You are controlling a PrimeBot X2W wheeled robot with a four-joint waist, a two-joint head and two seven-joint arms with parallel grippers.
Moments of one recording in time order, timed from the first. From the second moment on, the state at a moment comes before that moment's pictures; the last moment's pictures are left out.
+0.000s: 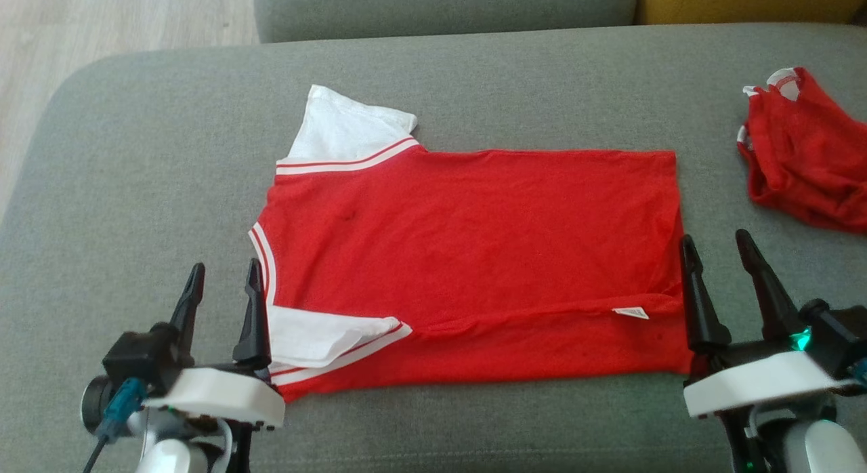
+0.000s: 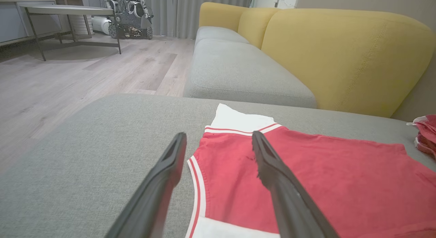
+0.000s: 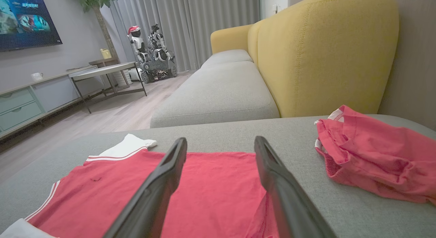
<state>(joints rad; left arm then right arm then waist) 0.04 0.15 -0.21 -0.01 -0.29 0.15 -0.16 0.08 -0.07 0.02 -0.12 0.22 0.13 0.00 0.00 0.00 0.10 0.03</state>
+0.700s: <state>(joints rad) -0.65 0.16 -0.23 0.32 -0.34 -0.02 -0.04 -0.12 -0.08 -0.03 -0.16 0.19 0.13 0.01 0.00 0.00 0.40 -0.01</state>
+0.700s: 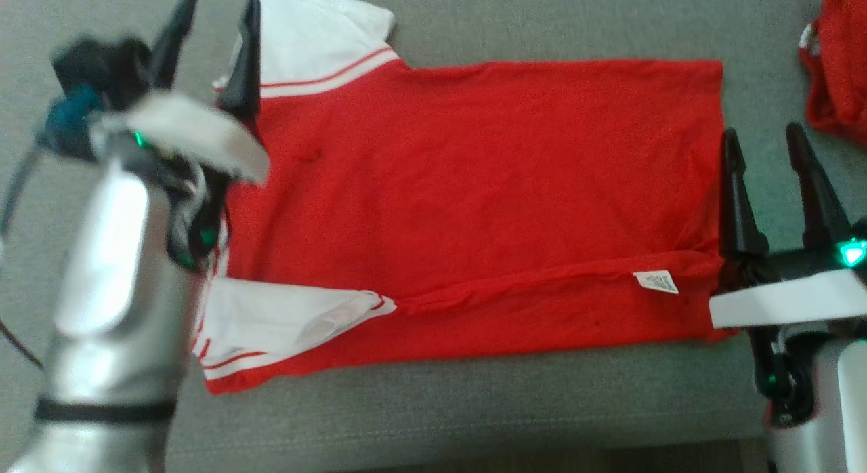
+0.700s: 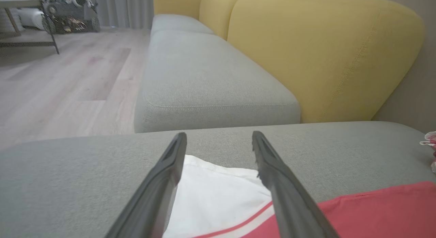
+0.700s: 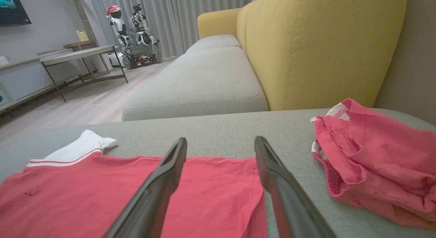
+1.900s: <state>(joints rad) -1.09 0.22 -0.27 1.05 -0.40 -0.10 0.04 -0.33 -0.14 -0.03 0.04 0.25 0.13 -0.03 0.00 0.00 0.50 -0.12</state>
